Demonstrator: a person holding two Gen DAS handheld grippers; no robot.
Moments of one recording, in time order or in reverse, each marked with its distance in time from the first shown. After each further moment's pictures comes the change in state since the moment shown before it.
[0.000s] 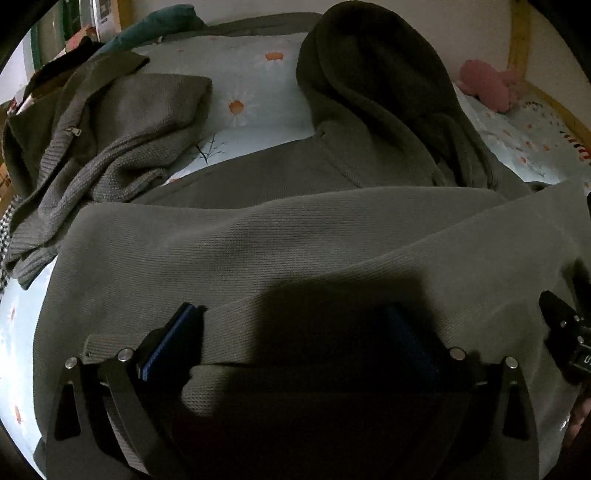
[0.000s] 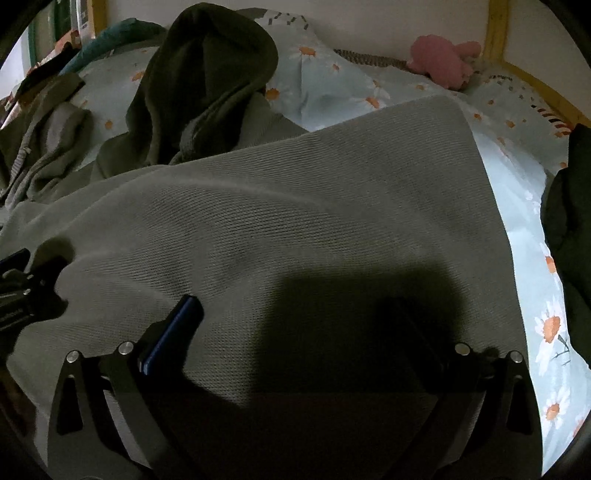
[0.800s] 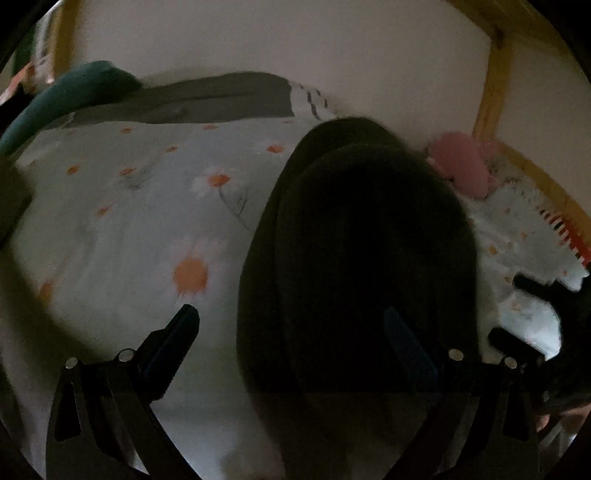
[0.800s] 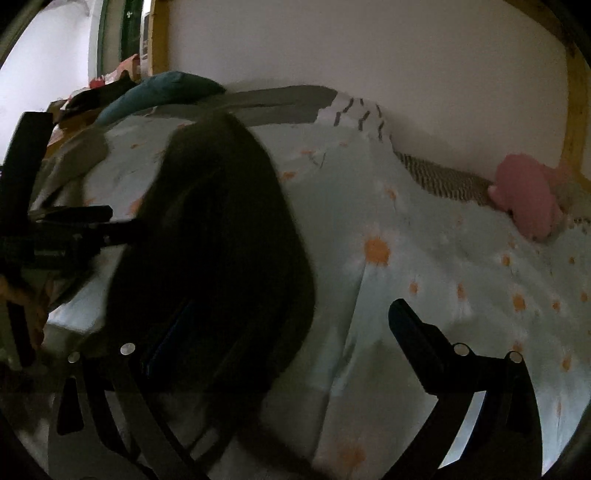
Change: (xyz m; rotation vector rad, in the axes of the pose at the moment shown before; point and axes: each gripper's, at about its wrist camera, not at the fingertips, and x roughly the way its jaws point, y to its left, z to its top) left arm 0.089 -0.012 0.271 0.067 -0.182 -0.219; right arm 0.079 0.009 0.244 -0.228 -0.291 0.193
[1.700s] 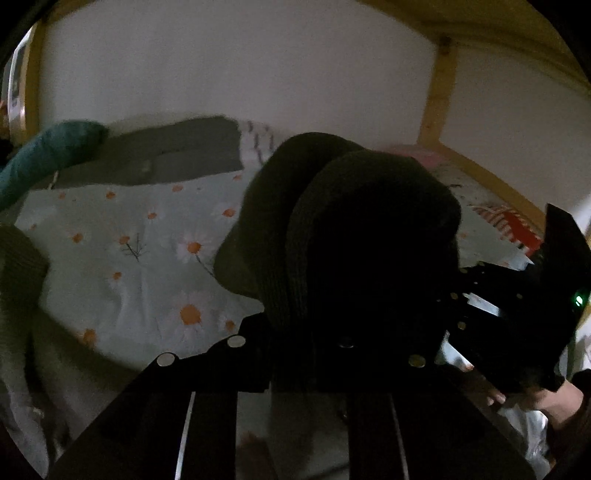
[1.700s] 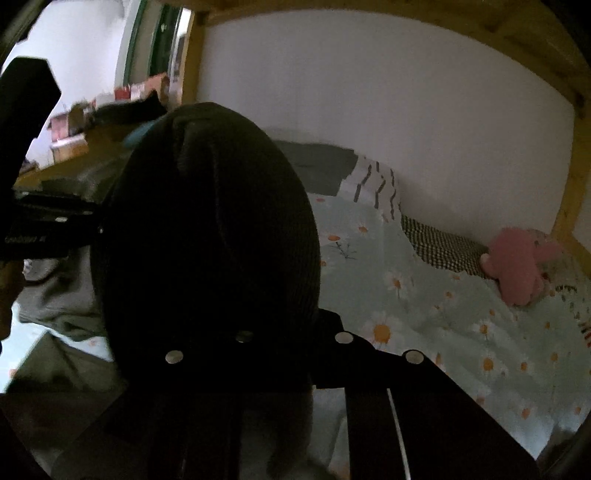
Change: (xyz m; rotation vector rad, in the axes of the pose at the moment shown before) left arm -0.149 -0.025 0.026 0.106 -0.075 -0.166; right arm -0.106 0.058 0.050 -0.097 -0.143 -0.006
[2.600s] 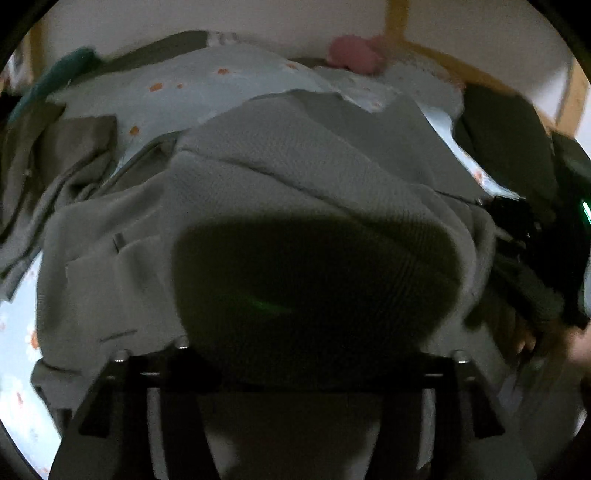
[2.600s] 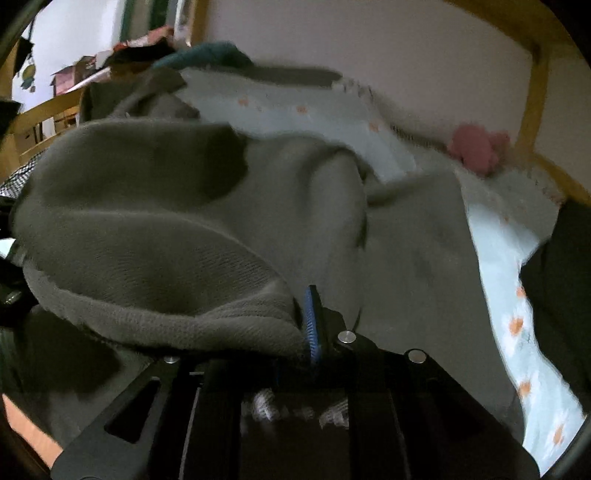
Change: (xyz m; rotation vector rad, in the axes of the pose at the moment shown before) left arm -0.079 -0.111 -0.296 0.098 0.281 0.038; right arm -0.187 0.081 -0.273 0.047 0.242 -0.083
